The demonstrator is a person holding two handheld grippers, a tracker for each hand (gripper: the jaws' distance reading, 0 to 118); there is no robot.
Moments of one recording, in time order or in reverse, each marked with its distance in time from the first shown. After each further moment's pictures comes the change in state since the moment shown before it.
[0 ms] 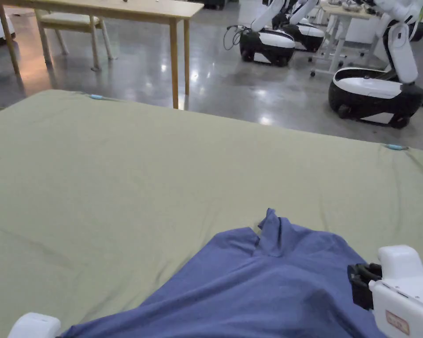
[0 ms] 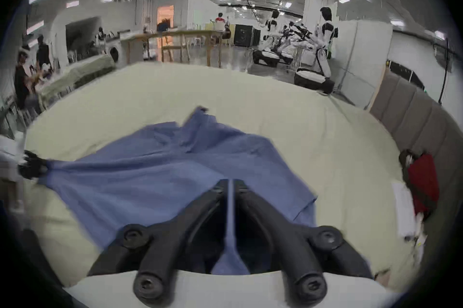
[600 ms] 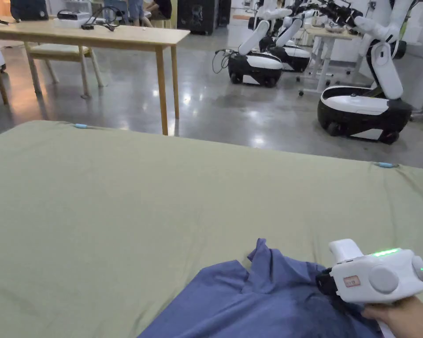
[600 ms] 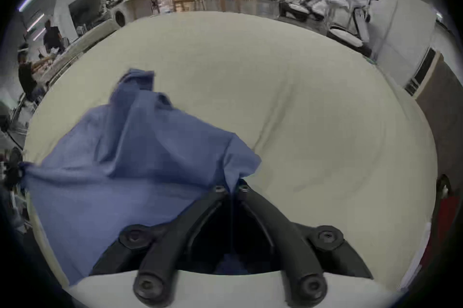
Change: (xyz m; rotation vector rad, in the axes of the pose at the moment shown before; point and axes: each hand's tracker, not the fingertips) left arm 0.004 0.010 0.023 0.015 -0.008 -0.014; right arm 0.050 0.034 -0.146 -0.263 0.221 0.015
